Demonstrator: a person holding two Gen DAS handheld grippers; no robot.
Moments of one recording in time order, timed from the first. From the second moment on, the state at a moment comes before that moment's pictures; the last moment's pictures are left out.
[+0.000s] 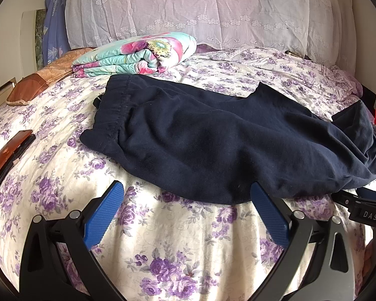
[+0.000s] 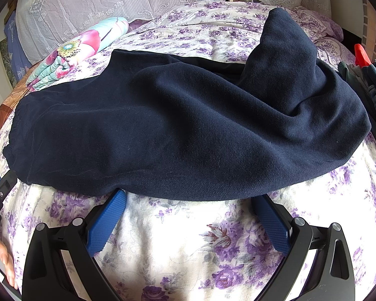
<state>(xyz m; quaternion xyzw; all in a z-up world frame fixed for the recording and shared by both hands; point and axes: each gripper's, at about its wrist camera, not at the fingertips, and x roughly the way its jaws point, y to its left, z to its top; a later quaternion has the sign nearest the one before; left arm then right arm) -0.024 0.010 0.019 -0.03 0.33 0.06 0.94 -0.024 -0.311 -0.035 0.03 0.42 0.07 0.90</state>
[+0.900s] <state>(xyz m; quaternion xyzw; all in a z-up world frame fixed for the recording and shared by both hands) 0.009 0.008 -0.015 -0.03 0.44 0.03 0.90 -0.026 -0.318 -0.032 0.06 0.42 0.09 0.90</state>
